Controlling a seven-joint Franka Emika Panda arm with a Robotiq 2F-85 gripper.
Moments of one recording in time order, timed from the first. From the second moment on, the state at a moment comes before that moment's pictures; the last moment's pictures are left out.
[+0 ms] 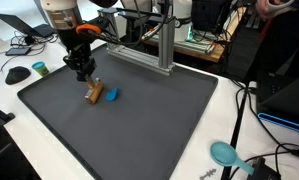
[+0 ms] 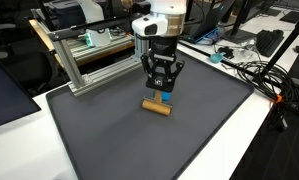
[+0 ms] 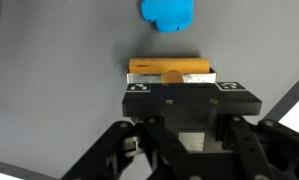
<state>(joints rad) 0.03 0.53 -0.17 -1.70 0.00 2.31 0.99</state>
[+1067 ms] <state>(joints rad) 0.01 0.31 -0.16 -1.84 -0.01 2.33 0.55</state>
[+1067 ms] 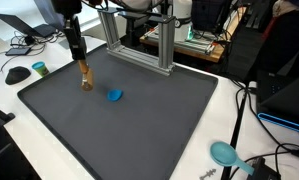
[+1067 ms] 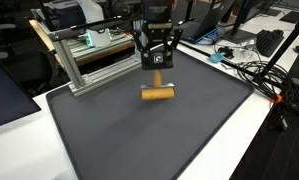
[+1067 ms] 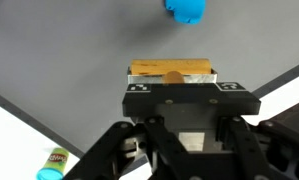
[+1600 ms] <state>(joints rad) 0.04 0.19 -0.06 -1.90 -0.06 2.33 0.26</state>
